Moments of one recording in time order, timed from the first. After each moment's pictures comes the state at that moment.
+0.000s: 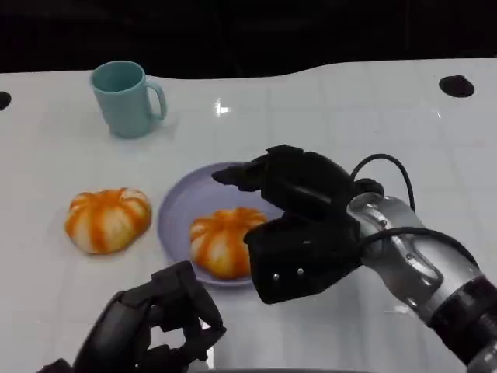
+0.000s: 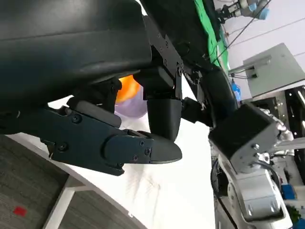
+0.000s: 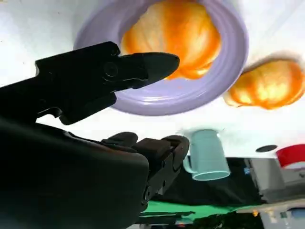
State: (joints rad) left arm 0.24 0.11 -0.09 -0.06 -0.08 -0.38 -0.36; right arm -0.67 -0.11 0.54 0.48 -0.71 -0.14 0.16
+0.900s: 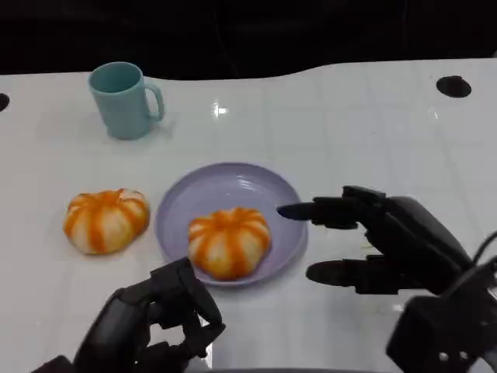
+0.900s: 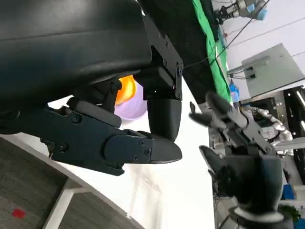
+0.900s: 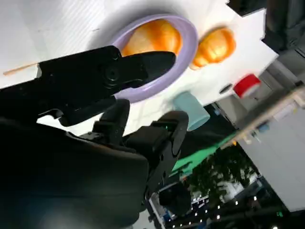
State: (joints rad) left arm 0.23 0.11 -0.09 -0.05 -0.08 -0.38 -0.35; right arm -0.14 -0.27 0.23 -0.02 -0.37 -0.36 0.14
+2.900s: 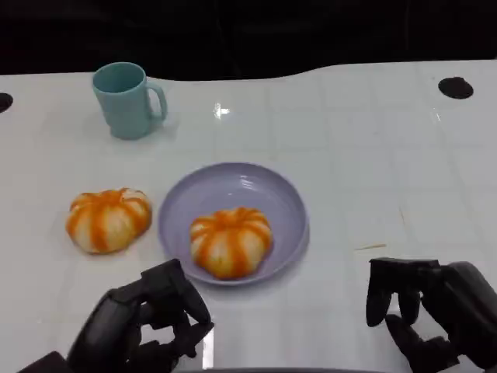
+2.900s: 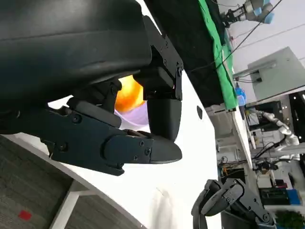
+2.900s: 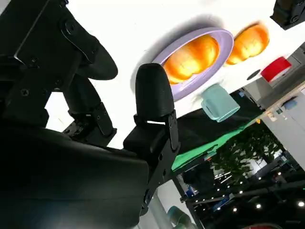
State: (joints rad) left arm 0.19 0.13 -0.07 0.06 -0.11 -0.44 -0.36; right arm 0.08 -0.28 0.12 0.07 -0.51 -0.58 -0.08
